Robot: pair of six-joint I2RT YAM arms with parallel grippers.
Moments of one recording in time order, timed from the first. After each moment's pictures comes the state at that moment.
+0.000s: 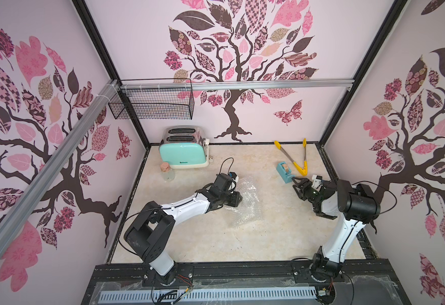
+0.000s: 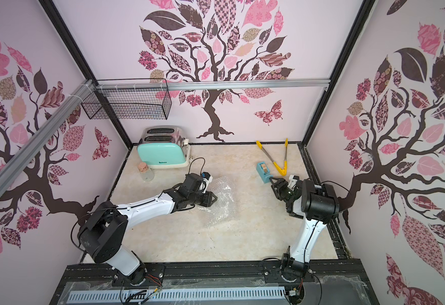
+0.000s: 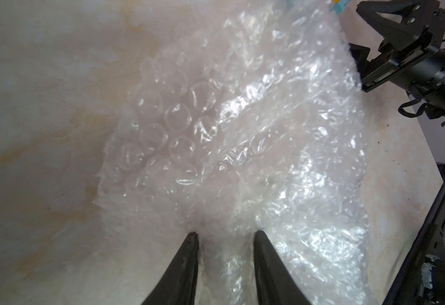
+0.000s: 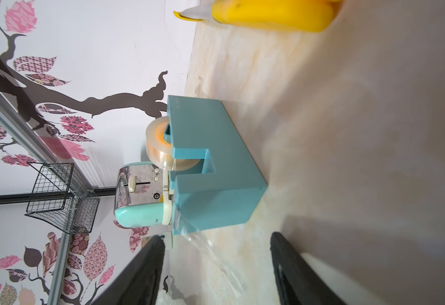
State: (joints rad) left arm -0.69 1.63 0.96 -0.16 0.21 -0.40; right arm -0.30 2.00 0.57 1.07 -0.80 1.12
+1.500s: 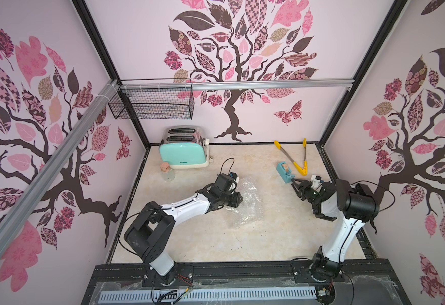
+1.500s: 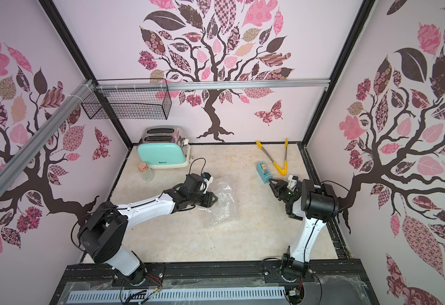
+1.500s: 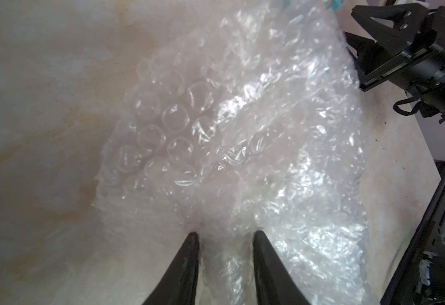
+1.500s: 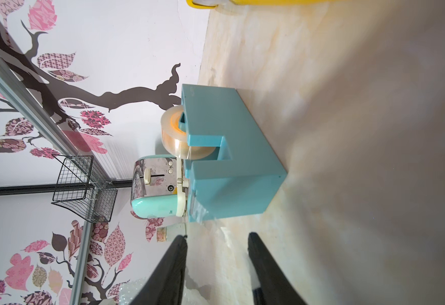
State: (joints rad) left arm -0.70 1.63 0.96 -0.16 0.21 -0.40; right arm -0.30 2.02 0.55 1.16 -0.84 1.18
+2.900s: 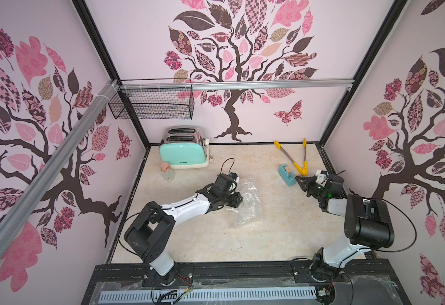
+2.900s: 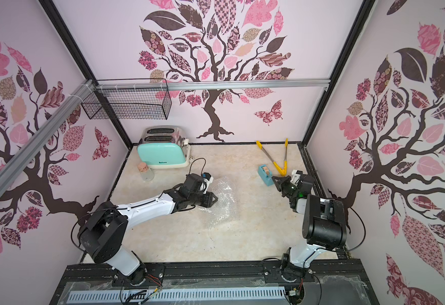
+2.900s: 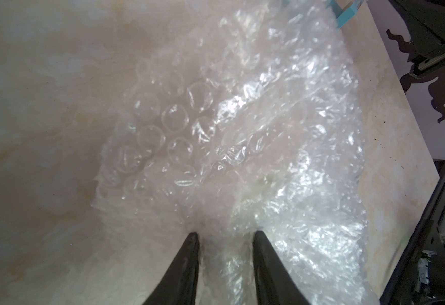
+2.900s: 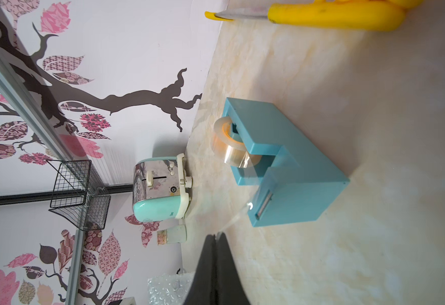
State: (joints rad) left arm -0.70 1.63 0.96 -0.16 0.21 -0.40; right arm -0.30 1.63 0.58 0.61 -0.77 1.06
